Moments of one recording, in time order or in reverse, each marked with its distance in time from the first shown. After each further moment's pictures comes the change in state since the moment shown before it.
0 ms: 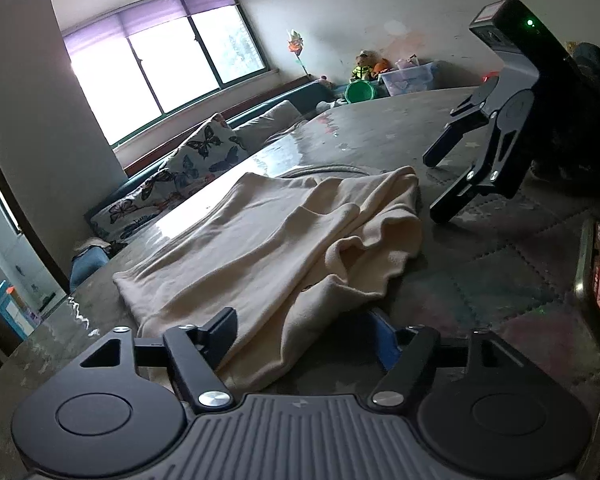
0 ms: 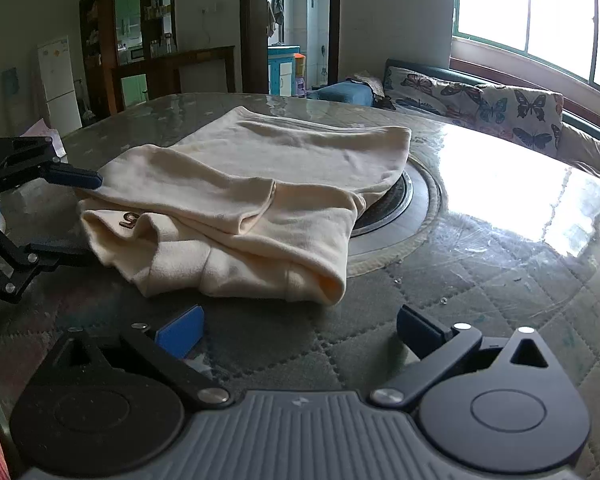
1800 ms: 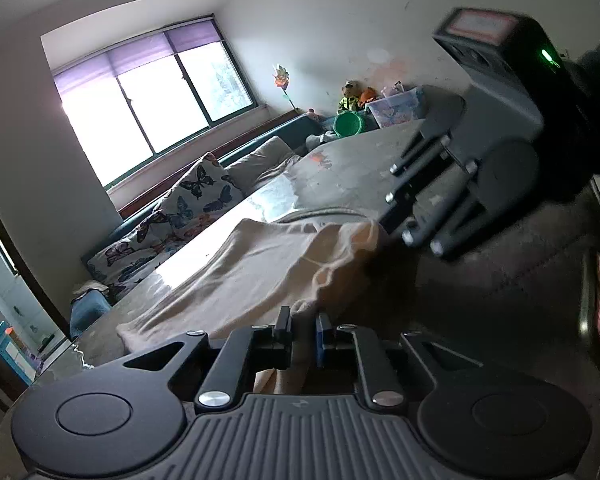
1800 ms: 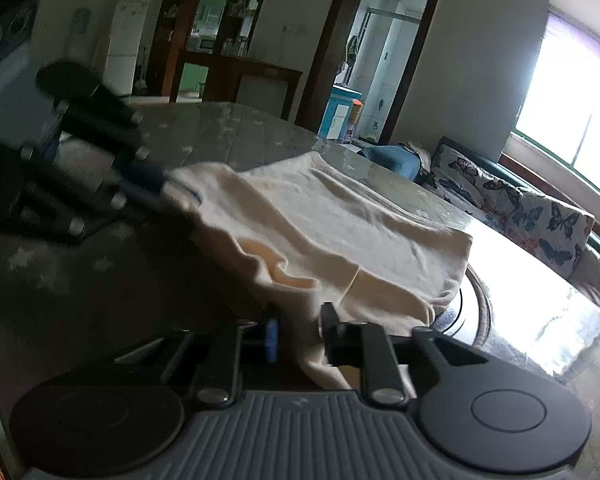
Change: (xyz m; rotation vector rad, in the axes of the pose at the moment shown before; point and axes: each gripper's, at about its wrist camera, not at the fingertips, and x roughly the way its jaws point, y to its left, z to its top) left arm -0.003 0.001 0.014 0.060 -0.108 -0.017; right arm 0.008 0.068 0.028 -0.319 -0.120 0.002
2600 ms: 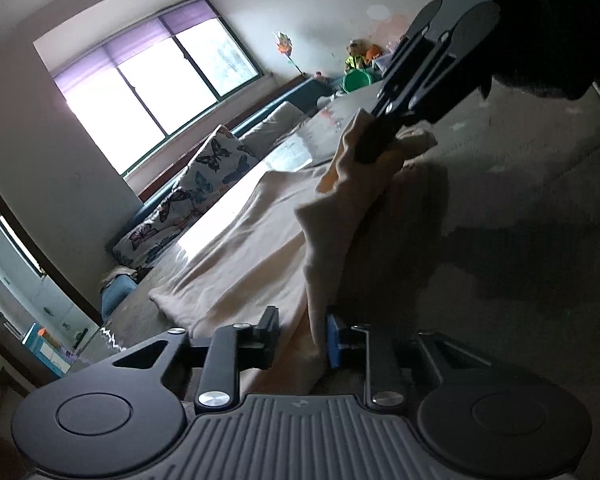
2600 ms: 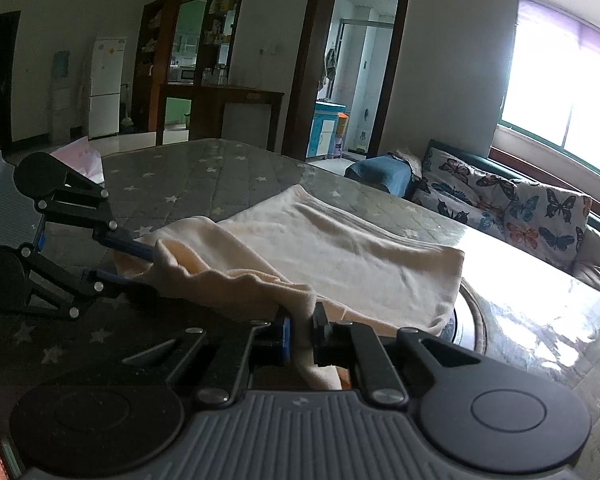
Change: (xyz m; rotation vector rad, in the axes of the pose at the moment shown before) left arm 0.003 0.005 -0.030 0.099 0.115 0.074; right arm -0.006 -0.019 0.020 0.109 -0.059 0.004
